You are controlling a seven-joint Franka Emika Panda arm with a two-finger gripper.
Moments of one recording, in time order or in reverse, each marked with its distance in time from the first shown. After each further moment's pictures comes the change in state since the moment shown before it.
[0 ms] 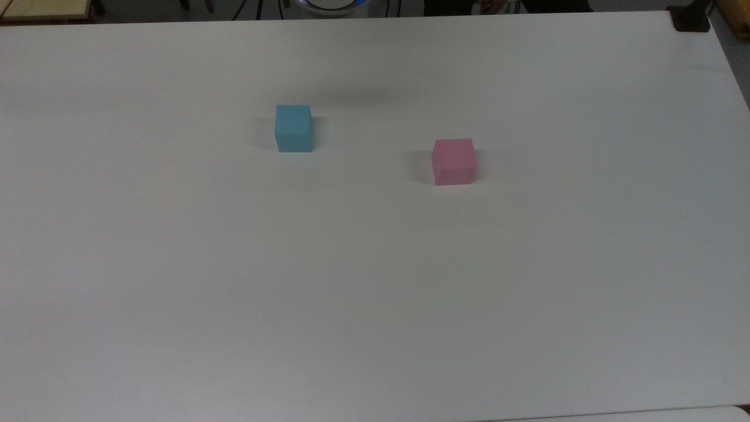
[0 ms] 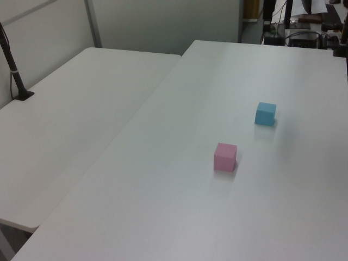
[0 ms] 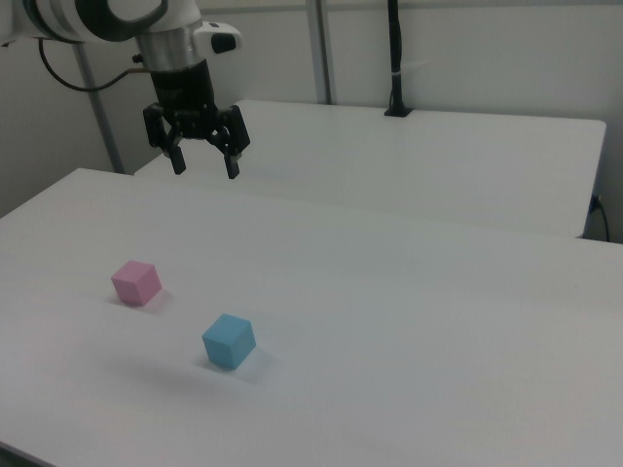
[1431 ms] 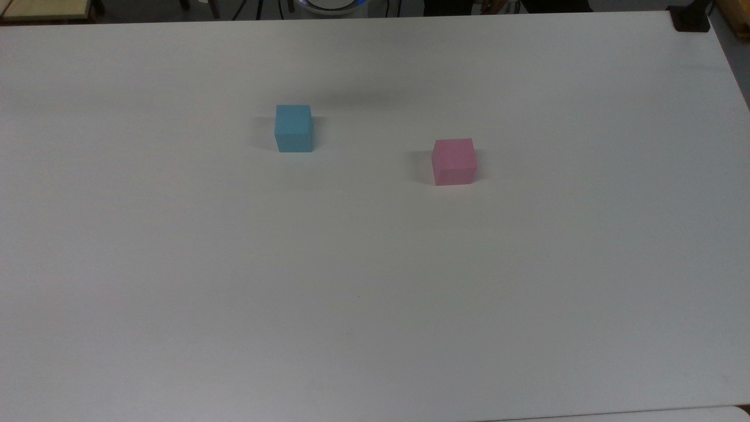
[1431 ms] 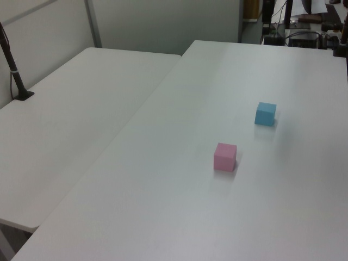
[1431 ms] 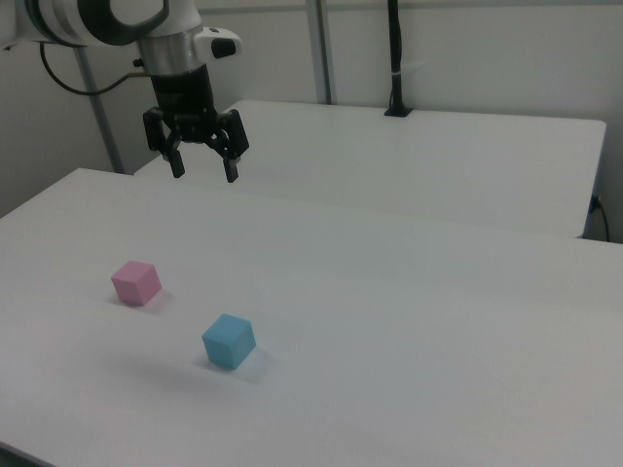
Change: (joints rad) arm 0.001 0.009 0.007 -0.005 0.000 0.000 0.000
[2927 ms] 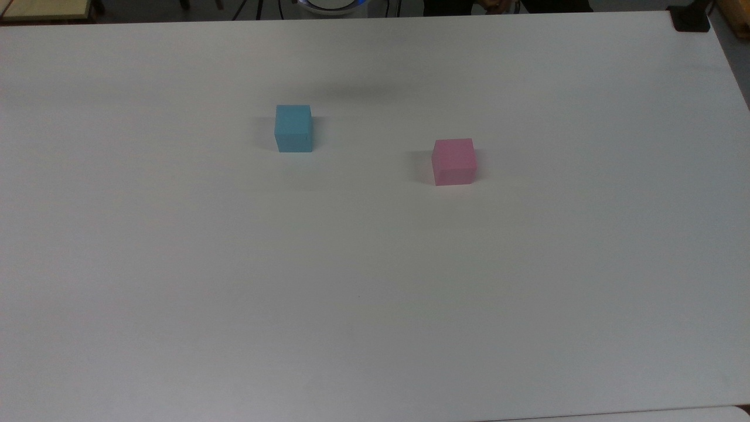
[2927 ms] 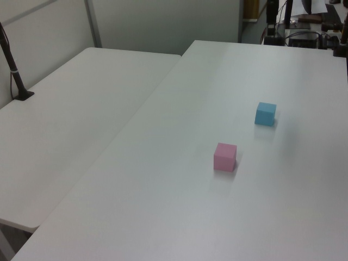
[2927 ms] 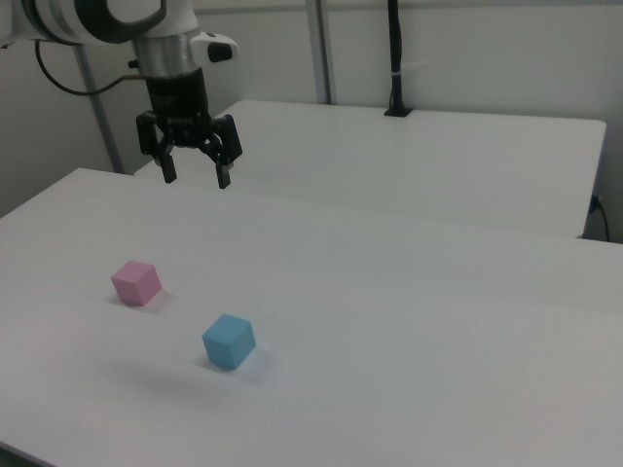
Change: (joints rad) arm 0.000 -0.007 0.001 0.000 0.000 -0.061 0.005
